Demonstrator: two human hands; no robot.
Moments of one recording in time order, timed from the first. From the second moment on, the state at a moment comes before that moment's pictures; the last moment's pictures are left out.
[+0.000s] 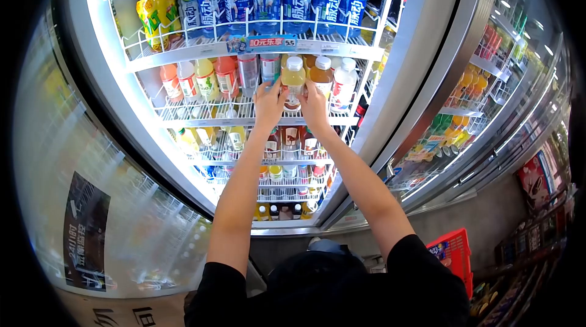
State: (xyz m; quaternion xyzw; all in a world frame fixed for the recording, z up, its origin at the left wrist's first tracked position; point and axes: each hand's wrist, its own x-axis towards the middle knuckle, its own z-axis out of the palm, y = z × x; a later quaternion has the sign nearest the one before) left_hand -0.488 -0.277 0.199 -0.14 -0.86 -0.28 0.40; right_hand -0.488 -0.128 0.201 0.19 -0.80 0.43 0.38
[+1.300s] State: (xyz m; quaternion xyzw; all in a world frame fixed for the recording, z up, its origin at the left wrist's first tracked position) left_hand -0.211 -0.164 0.119 -0.15 -0.71 -0.66 0.20; right_hand -0.159 -0.025 0.110 0.03 -0.73 0.58 0.35
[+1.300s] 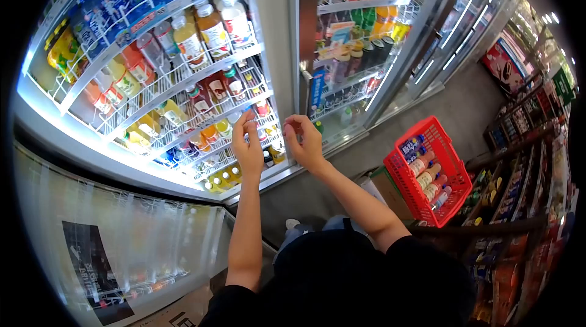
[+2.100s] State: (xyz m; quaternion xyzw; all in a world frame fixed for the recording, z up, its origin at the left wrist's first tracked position) left_hand -0.048 0.121 0.074 -0.39 -0.70 -0.58 -0.12; right_hand 0.171 0.319 0.036 -0.30 -0.69 0.40 0.52
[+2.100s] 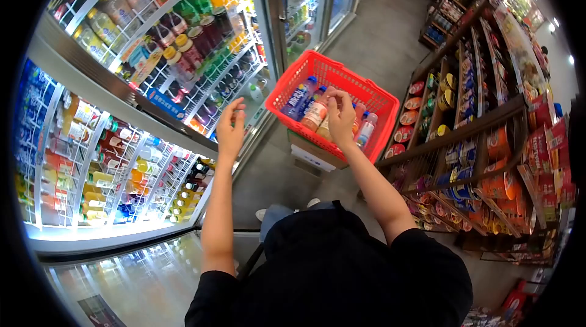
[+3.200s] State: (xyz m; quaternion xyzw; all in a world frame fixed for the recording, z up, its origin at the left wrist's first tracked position) left_hand -0.033 0.358 -0.067 -0.35 -0.61 -0.48 -0.53; right_hand 0.158 0.418 -0.068 -0.60 -0.61 0.43 0.27
